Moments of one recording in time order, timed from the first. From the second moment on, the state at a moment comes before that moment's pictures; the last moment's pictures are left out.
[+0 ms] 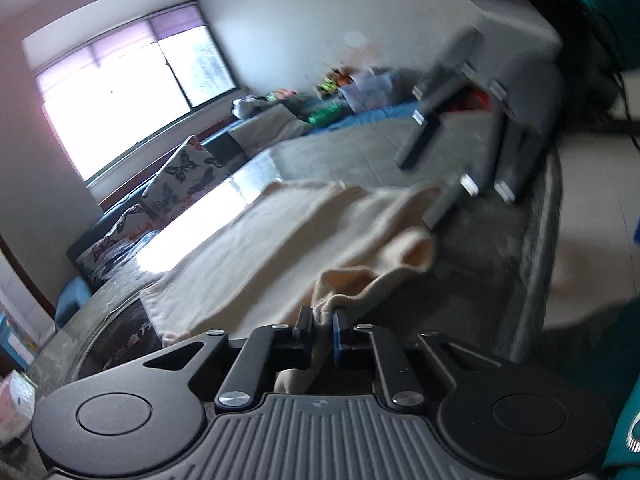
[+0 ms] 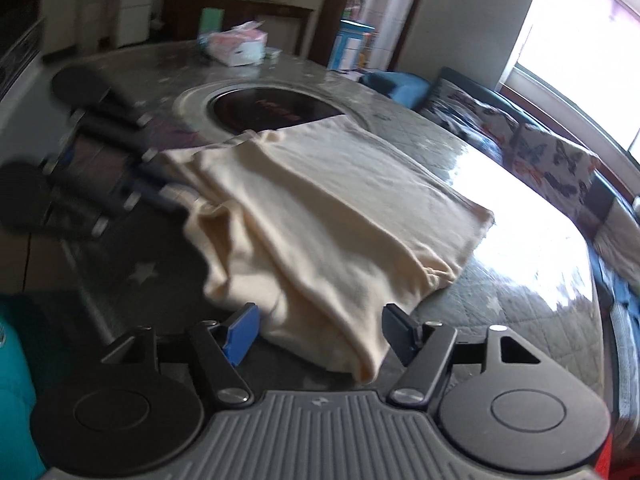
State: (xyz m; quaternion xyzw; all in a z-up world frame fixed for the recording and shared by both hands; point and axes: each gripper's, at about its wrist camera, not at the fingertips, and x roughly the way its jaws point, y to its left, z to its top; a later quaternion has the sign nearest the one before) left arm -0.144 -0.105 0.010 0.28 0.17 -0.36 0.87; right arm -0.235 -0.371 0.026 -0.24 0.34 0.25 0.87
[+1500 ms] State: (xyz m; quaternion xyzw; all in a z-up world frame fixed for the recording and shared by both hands) left arm -0.140 -0.055 0.024 0.25 0.17 -0.31 0.90; right arm -0.189 -0.365 0.047 -0.15 0.31 0.26 0.90
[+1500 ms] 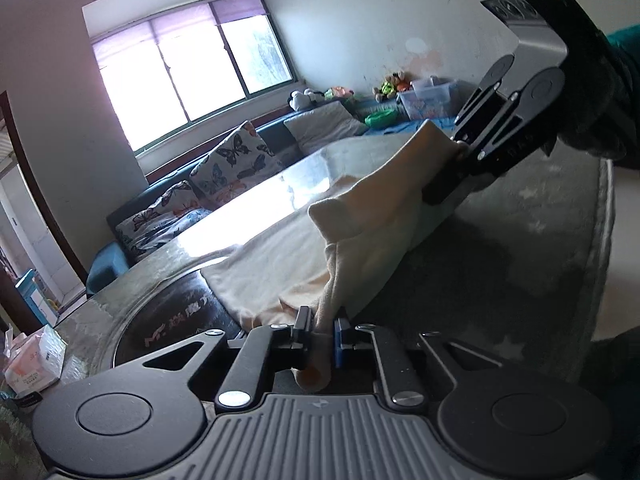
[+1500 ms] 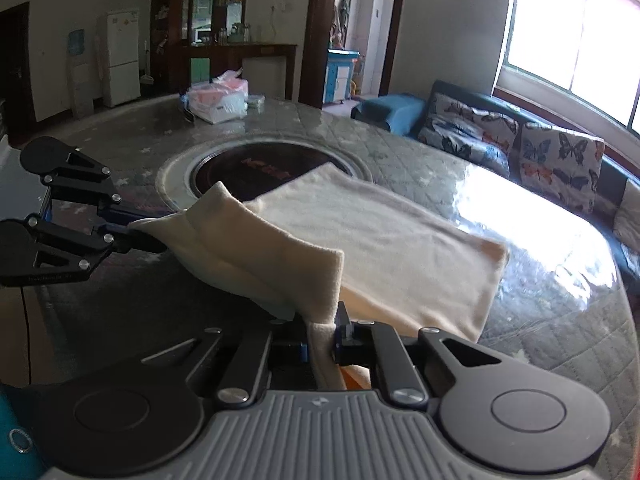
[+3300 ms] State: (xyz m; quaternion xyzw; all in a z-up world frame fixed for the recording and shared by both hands) left arm 0.013 -0.065 0.014 0.14 0.29 -0.16 0.93; right arm -0.060 -0.406 0.030 -0.02 0.33 0.15 0.93
